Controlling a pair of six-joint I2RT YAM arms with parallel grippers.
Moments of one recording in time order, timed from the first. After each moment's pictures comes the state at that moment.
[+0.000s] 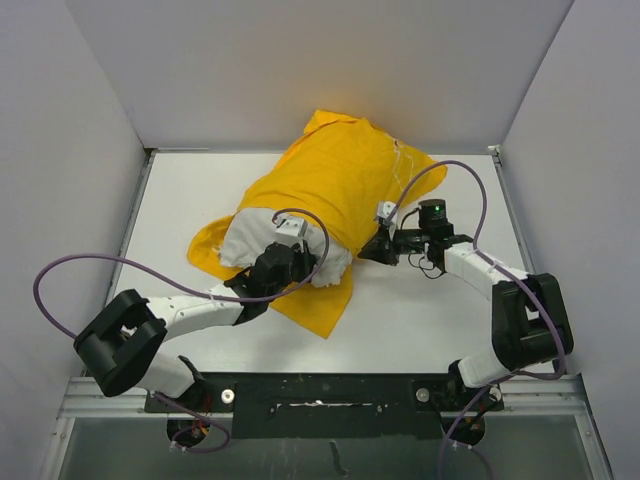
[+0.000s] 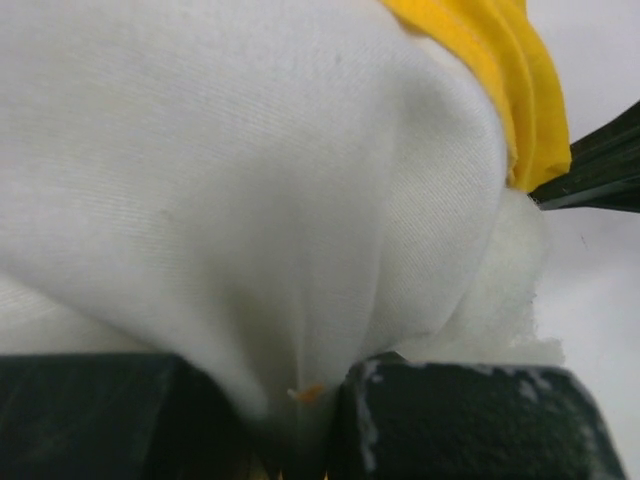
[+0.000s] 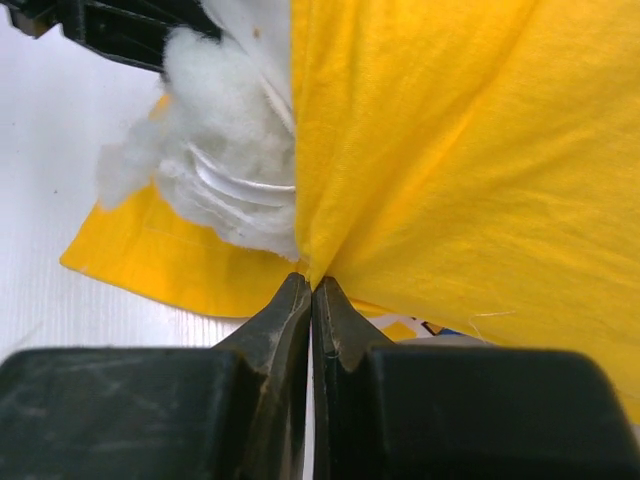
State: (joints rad) left arm -0.83 1.42 0.64 0.40 -0.28 -0.44; right arm 0.24 1.51 0.83 -0.02 -1.03 -0.57
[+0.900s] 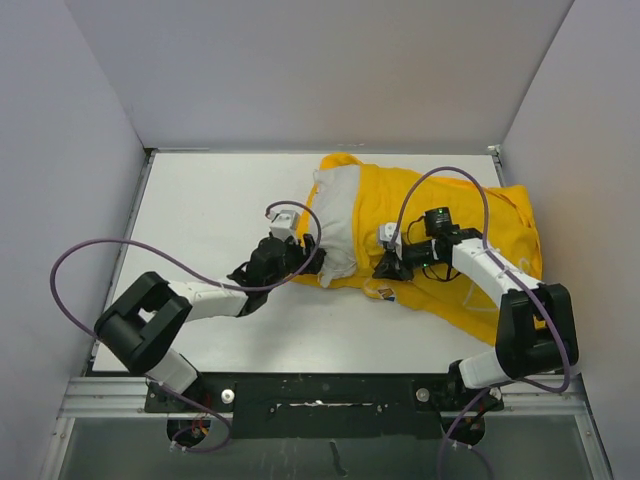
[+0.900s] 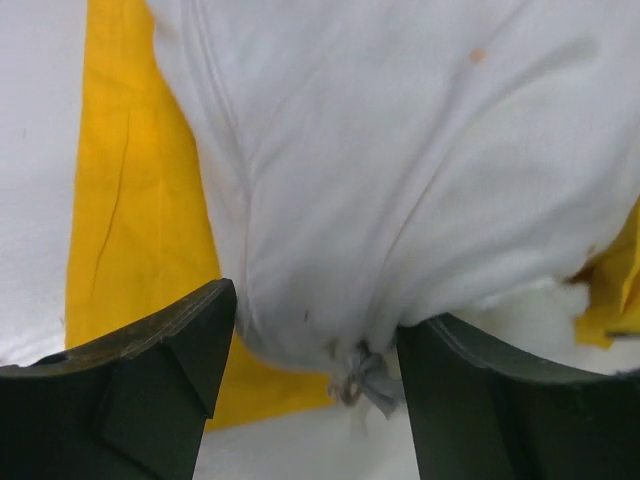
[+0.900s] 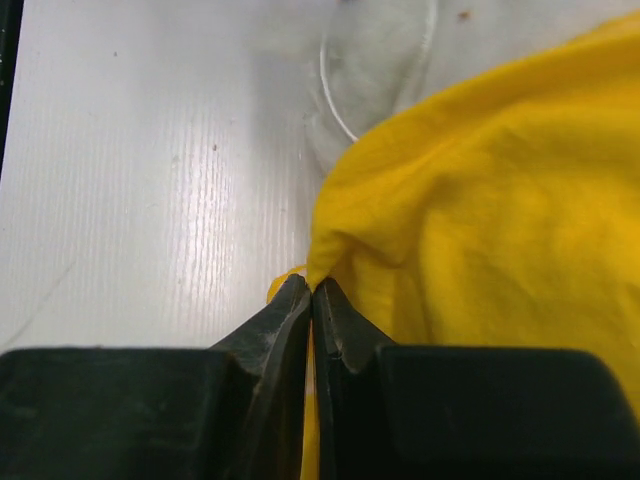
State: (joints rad) left arm -0.73 1.59 0.68 0.60 -0.15 -0.52; right arm 0.21 1.45 0.89 -0.59 -1.02 -1.11
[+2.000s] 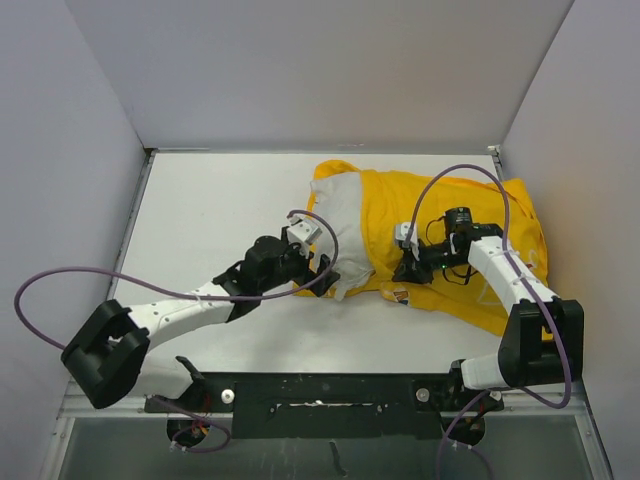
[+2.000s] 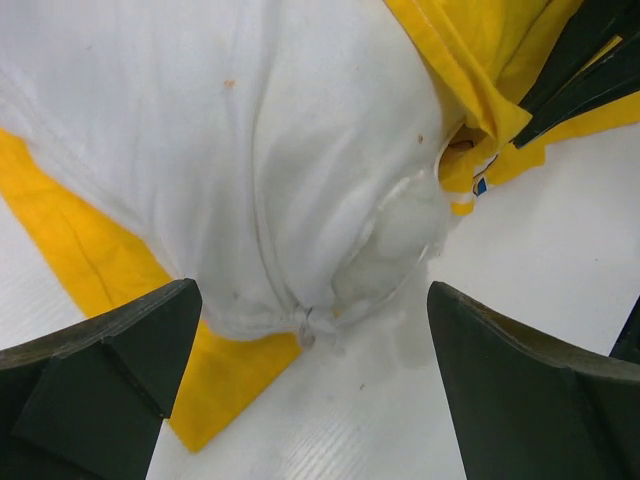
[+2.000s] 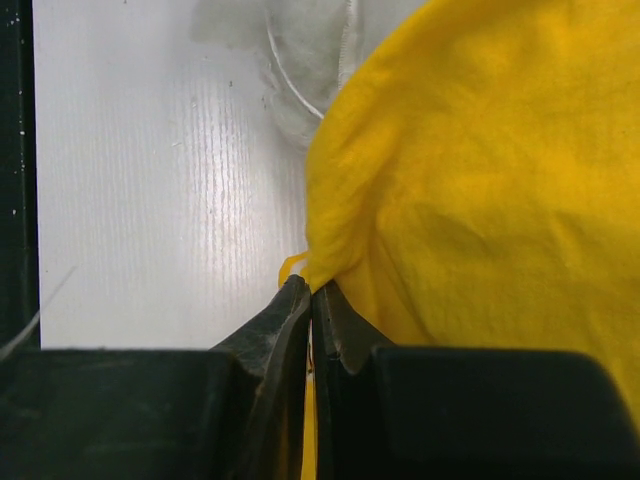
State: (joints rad) left arm -0.79 1.30 0.65 0.31 0.11 -0.22; right arm 0.07 1.39 0.95 -0.90 -0.95 -1.24
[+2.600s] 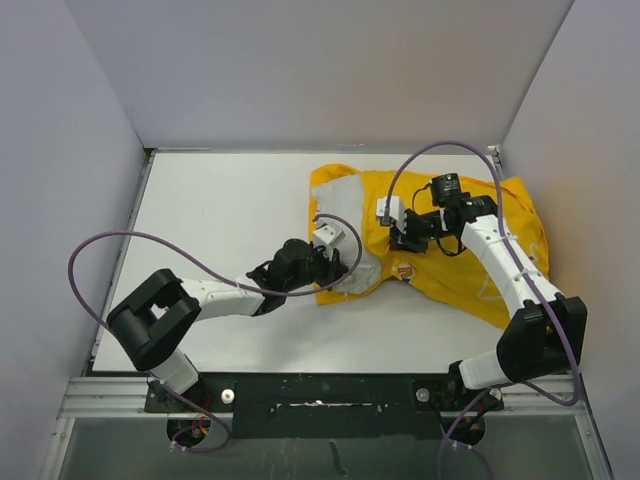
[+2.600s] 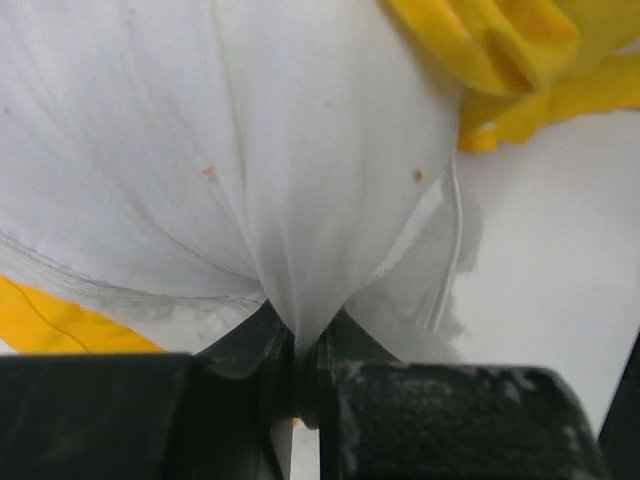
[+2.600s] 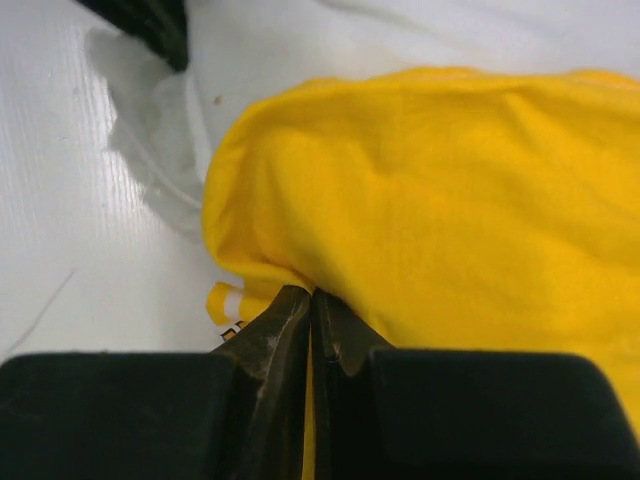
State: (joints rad) left arm -0.84 1.63 0.77 0.53 0.13 -0.29; right arm 0.19 1.42 1.22 -0.91 -0.70 -1.14
